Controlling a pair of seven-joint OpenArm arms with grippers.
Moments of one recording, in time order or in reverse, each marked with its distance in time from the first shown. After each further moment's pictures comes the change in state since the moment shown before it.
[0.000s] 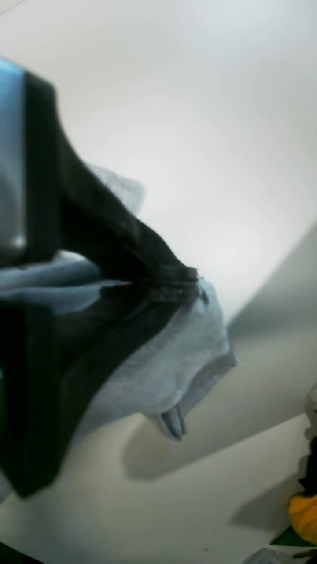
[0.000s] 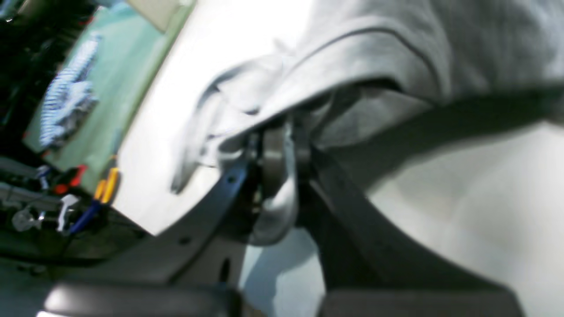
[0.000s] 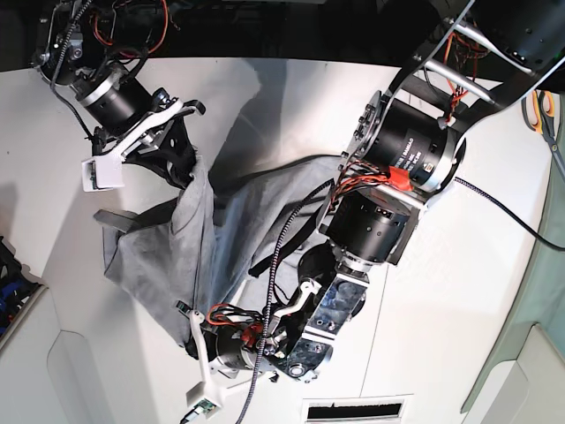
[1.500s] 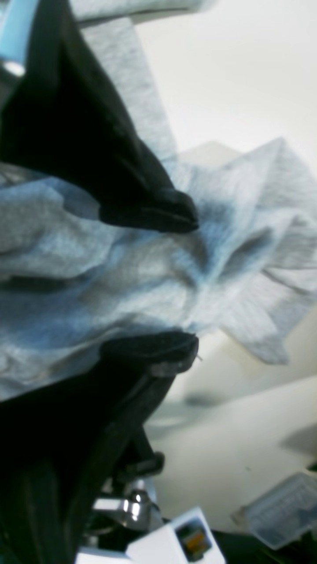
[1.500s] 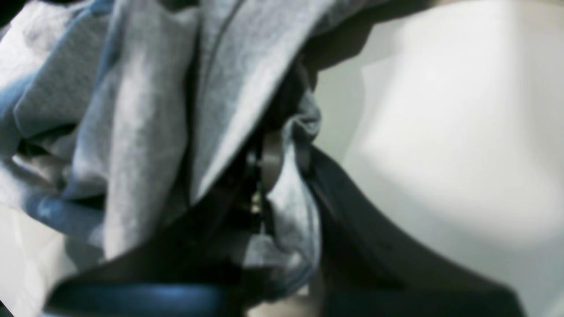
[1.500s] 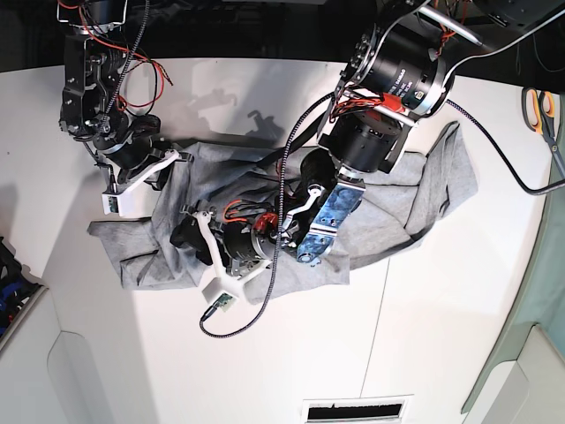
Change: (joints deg) left arm 15.3 -0.2 -1.4 -7.0 -3.9 -8.3 -10.5; right arm 22.1 3.2 -0.5 -40.6 -18.8 -9.2 9.0
